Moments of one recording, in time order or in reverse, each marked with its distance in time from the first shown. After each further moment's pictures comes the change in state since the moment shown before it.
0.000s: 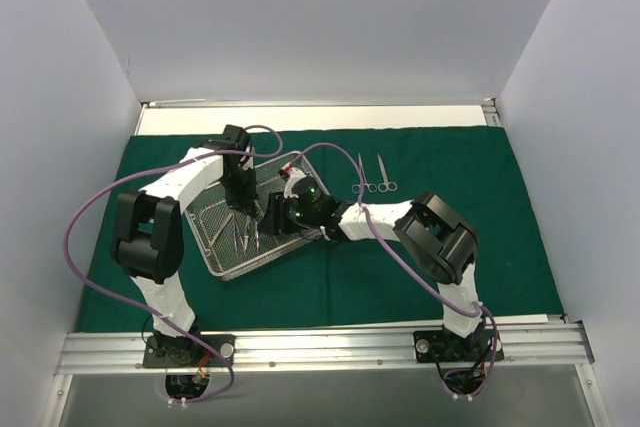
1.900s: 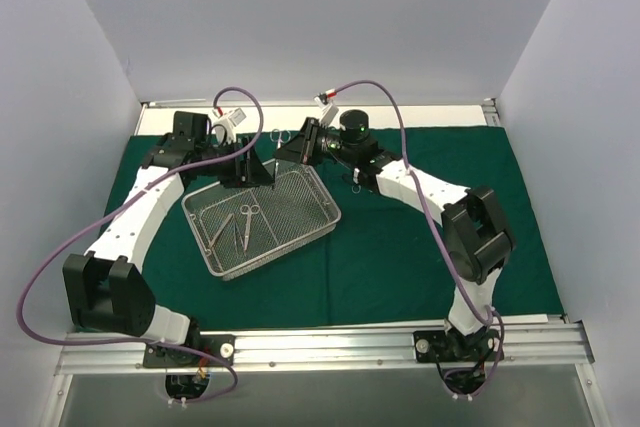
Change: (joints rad) left arm 0.106 -0.369 -0.080 0.220 0.523 0.096; right arm -0.276 -0.129 0.206 0.042 -0.345 0.180
